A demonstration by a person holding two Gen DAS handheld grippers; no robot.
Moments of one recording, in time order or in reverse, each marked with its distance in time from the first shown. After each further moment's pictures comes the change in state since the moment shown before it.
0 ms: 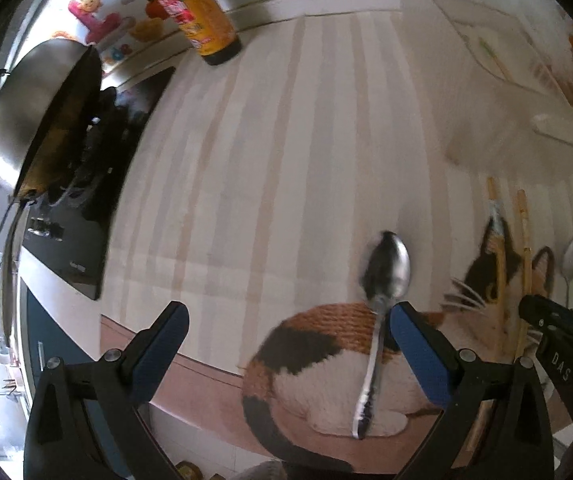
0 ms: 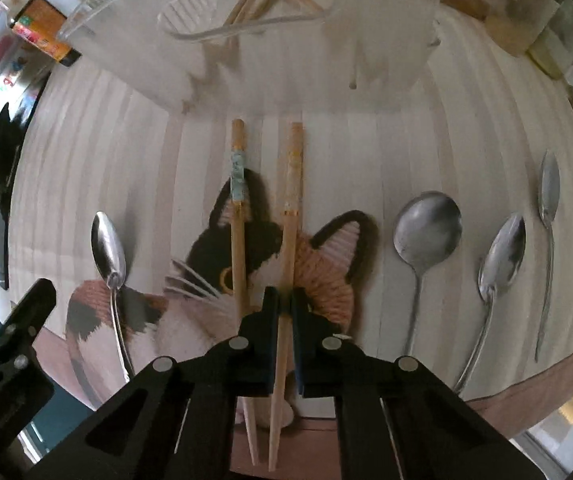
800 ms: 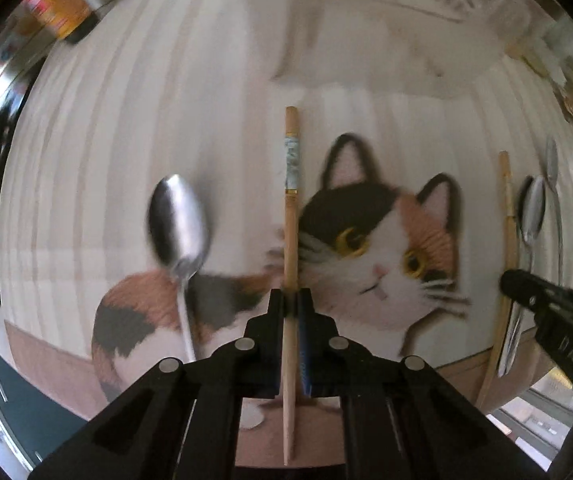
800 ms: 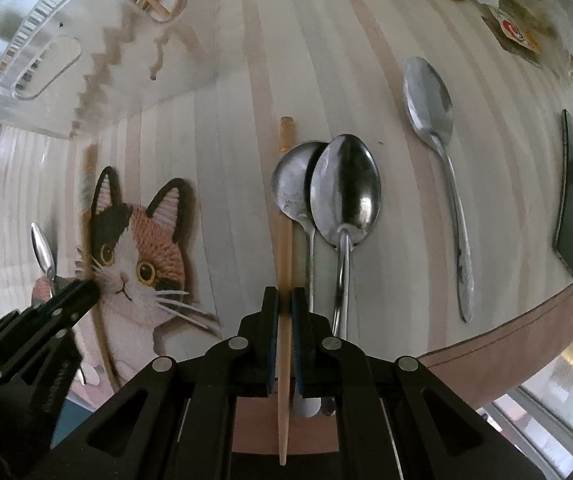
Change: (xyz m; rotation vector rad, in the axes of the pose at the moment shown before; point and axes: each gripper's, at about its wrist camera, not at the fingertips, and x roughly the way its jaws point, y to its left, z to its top) left arm 0.009 -0.081 -0.018 0.128 0.167 -0.272; right arm -0.009 -0.091 -0.025 0.133 0.045 -0.054
